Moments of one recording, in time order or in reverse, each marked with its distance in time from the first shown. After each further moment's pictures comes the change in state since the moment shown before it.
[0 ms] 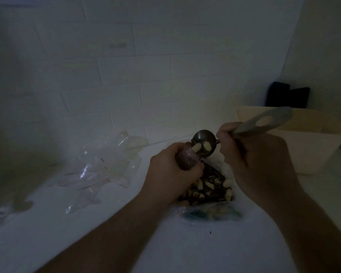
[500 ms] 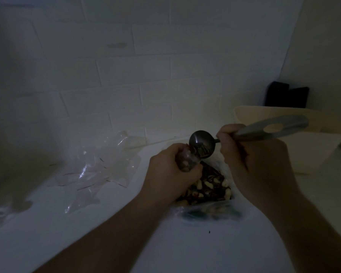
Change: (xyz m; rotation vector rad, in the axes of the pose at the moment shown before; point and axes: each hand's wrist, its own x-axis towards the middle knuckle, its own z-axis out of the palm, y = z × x) left_hand -0.001 -0.002 0.001 0.074 0.021 0.028; right_hand -0.006 0.003 0.004 0.016 0.040 0.009
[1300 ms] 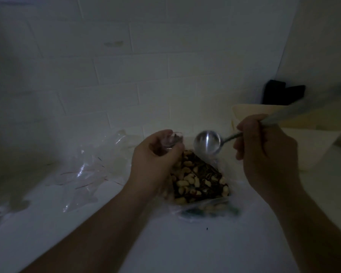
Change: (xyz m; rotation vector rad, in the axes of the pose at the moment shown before) left_hand 0.007 -0.002 -0.016 -0.510 0.161 -0.131; right_hand -0.004 0.013 -0.001 0.206 0.125 0.374
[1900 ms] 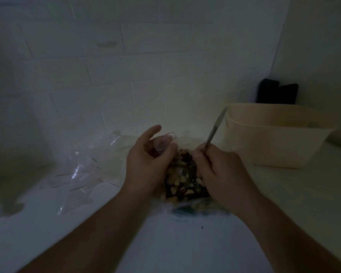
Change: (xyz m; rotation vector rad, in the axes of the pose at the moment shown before) left_hand -0.004 0.001 0.005 -0.054 0.043 0.039; right_hand -0.025 -0.006 0.029 -0.077 -0.465 0.018
